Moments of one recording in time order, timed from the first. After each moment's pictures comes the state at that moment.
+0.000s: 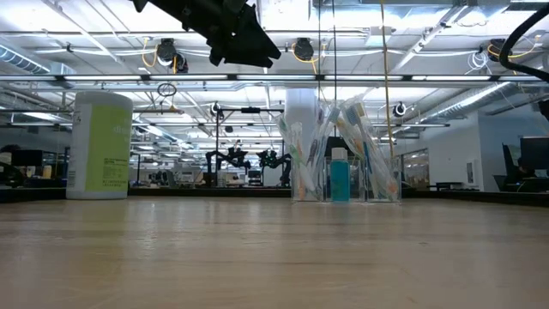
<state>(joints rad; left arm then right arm) 0.03 1.43 1.02 0.00 -0.26 -0.05 0.80 1.42 0.66 -0.72 -0.05 1.85</state>
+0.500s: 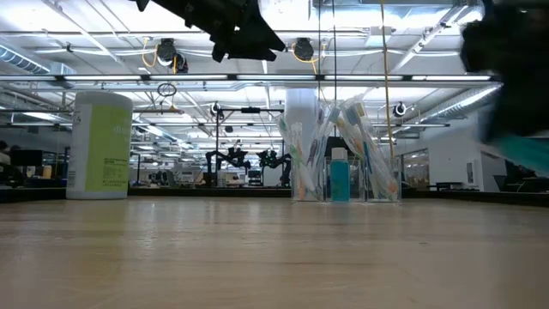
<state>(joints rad) 0.03 1.43 1.02 0.06 -0.26 -0.05 0.69 1.31 0.66 -0.48 0.43 1.51</state>
